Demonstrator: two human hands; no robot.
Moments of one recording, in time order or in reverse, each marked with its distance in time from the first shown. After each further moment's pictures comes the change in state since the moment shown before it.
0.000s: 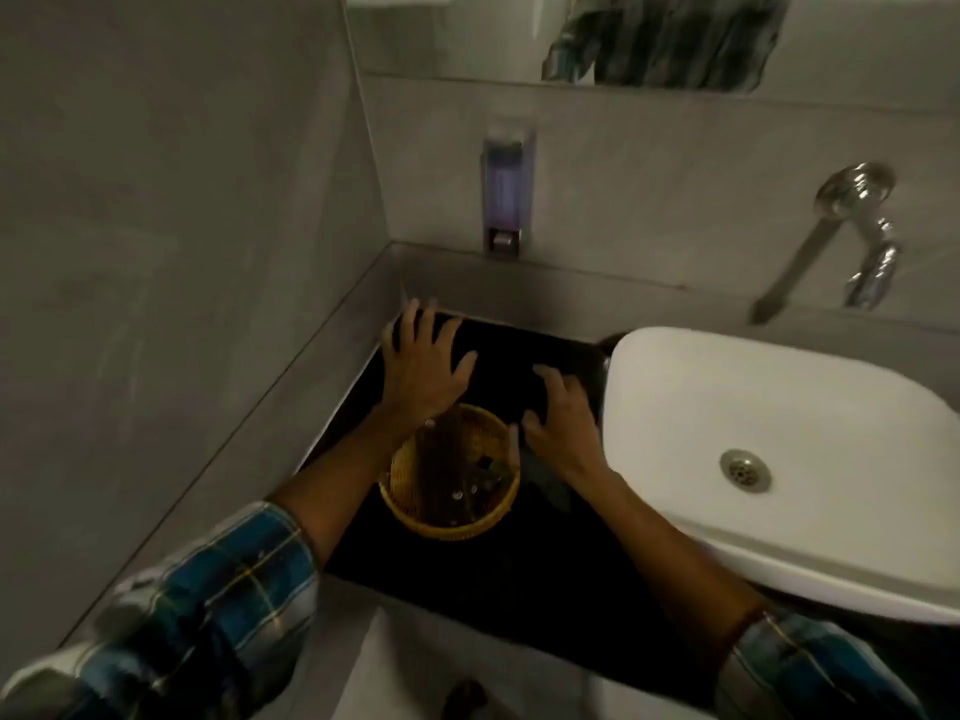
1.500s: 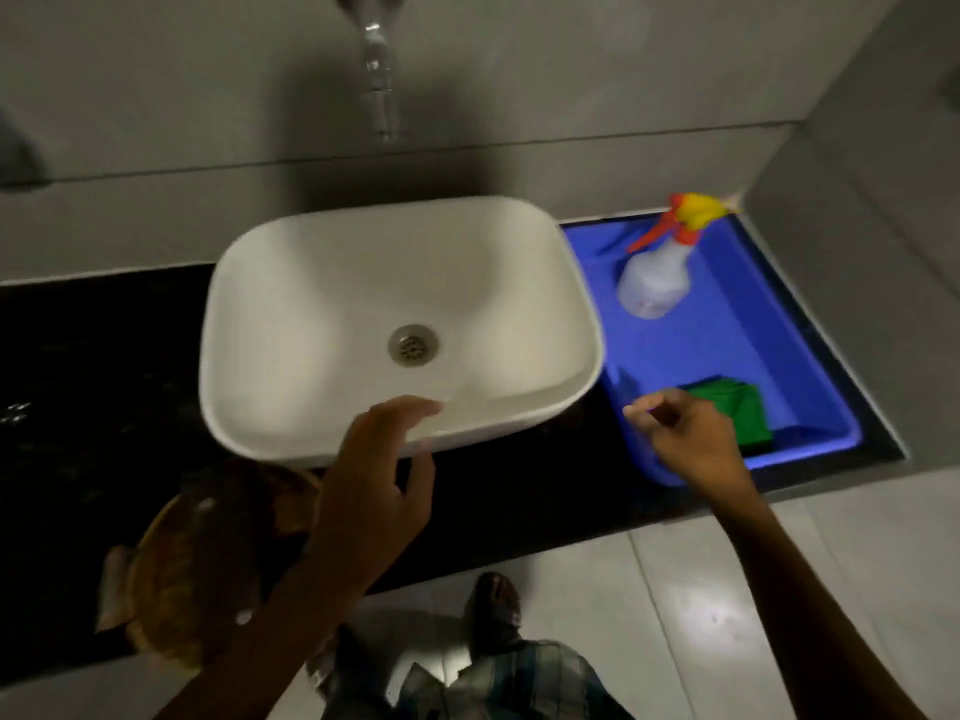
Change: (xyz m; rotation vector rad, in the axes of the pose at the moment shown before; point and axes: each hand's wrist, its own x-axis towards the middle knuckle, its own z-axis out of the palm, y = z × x) left_hand -0.177 0.347 0.029 -0.814 -0.148 0.378; right_hand -0.263 0.287 -0.309 -0.016 0.328 0.836
